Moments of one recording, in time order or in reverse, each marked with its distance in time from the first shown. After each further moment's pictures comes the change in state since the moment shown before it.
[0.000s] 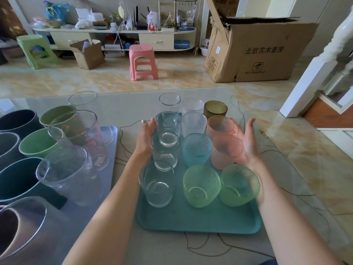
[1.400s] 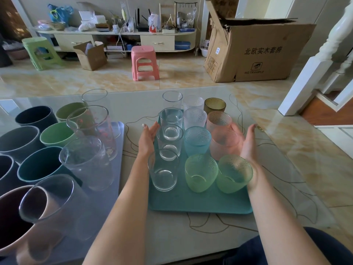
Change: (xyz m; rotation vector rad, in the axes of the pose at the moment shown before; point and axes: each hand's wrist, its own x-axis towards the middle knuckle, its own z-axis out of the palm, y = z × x) left_hand -0.040 0.004 0.008 -0.025 0.131 0.060; right_hand -0.042 0.018 0.008 0.217 0.011 0.007
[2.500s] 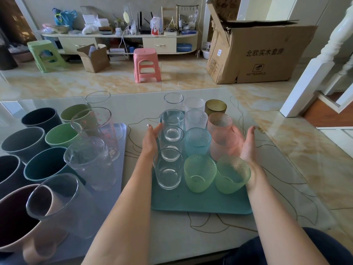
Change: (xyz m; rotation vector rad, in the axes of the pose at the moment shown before) left_hand -0.005 0.007 0.006 0.127 0.033 -0.019; right_hand -0.003 -0.002 0.004 -0.041 0.063 -0.005
